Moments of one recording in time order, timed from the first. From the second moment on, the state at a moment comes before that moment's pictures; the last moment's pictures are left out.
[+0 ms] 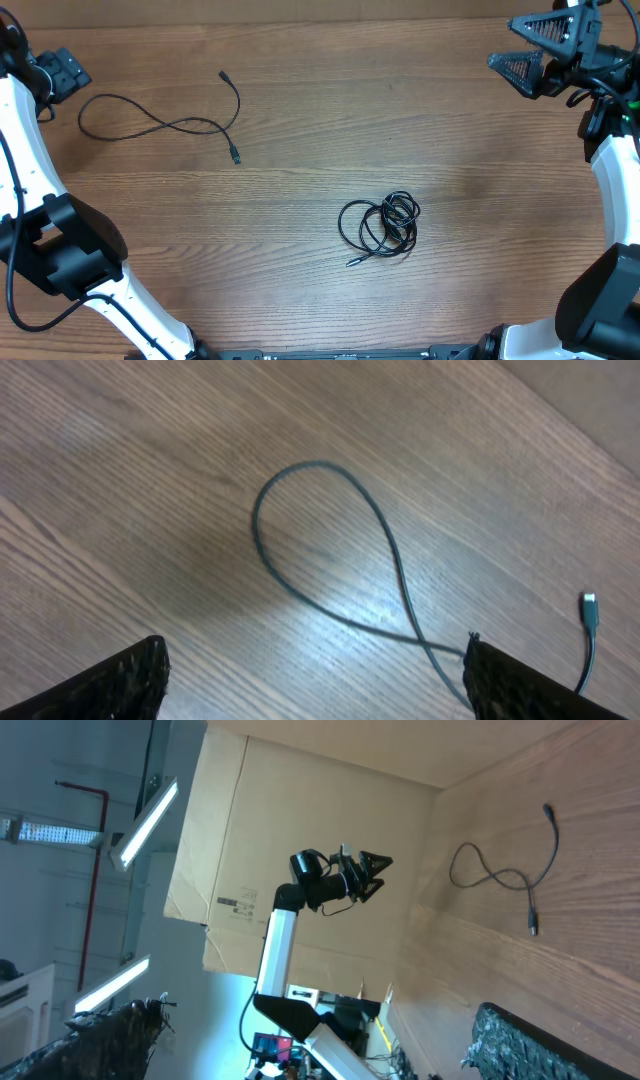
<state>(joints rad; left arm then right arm) 0.48 2.14 2.18 -1.09 0.03 -0.22 -0.33 1.67 1.32 0.80 -1.56 1.76</state>
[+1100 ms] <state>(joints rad) 0.48 2.50 2.16 -0.97 -0.09 -0.20 -0.33 1.67 1.32 0.80 -1.55 1.73</state>
